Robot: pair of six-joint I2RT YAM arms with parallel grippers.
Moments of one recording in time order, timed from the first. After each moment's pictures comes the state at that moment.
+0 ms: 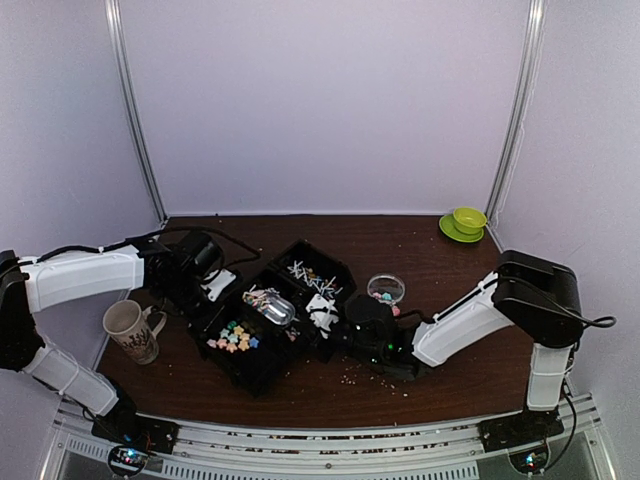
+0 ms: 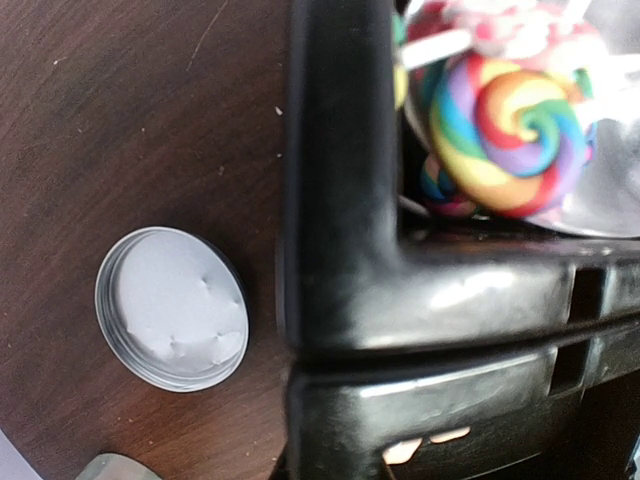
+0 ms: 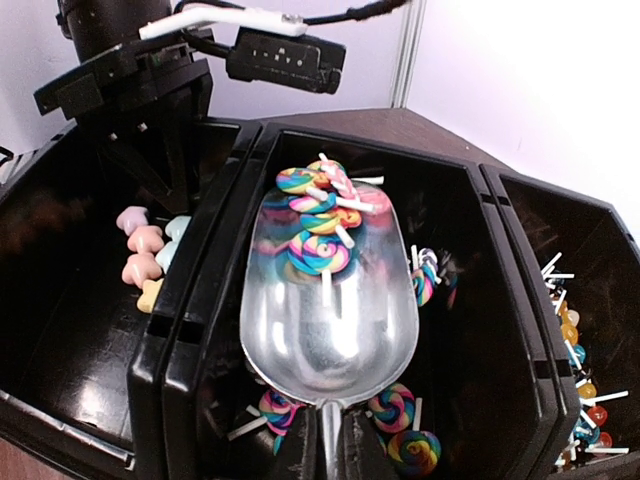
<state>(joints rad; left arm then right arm) -0.63 1.40 0.95 -0.81 0.03 -0.04 1.13 1.94 0.86 0.85 0.11 -0.07</state>
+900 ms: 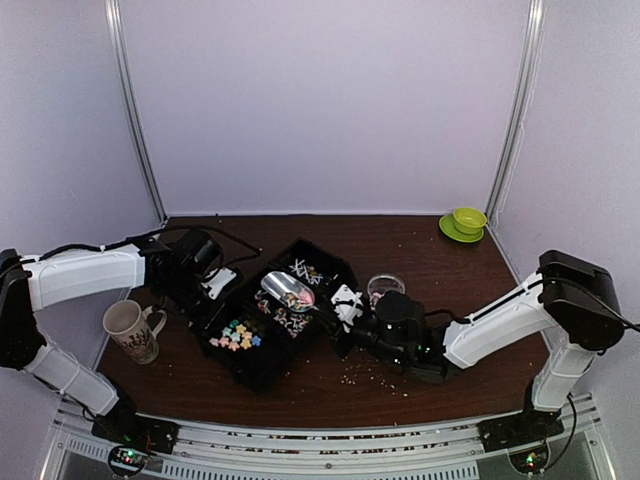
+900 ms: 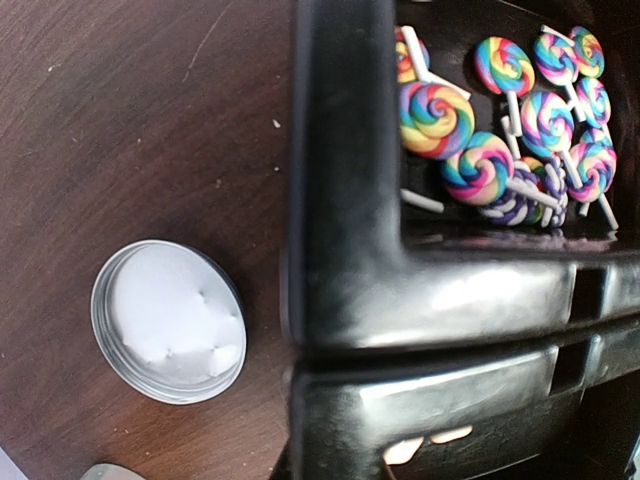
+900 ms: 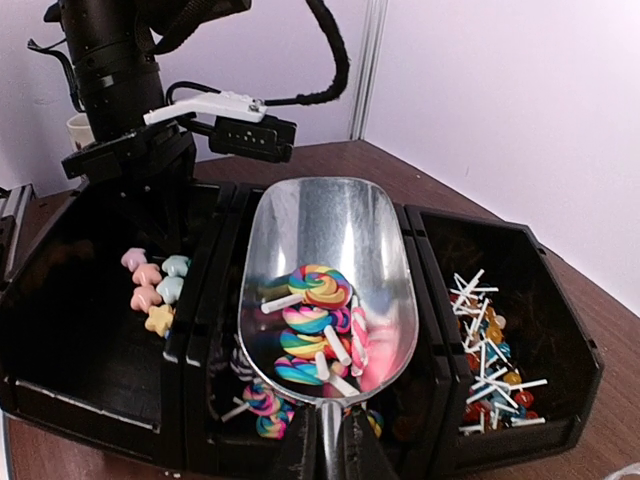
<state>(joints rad) -0.61 1.41 0.96 -0.79 0.06 -0.04 1.14 1.75 0.72 0.88 0.22 -0.08</state>
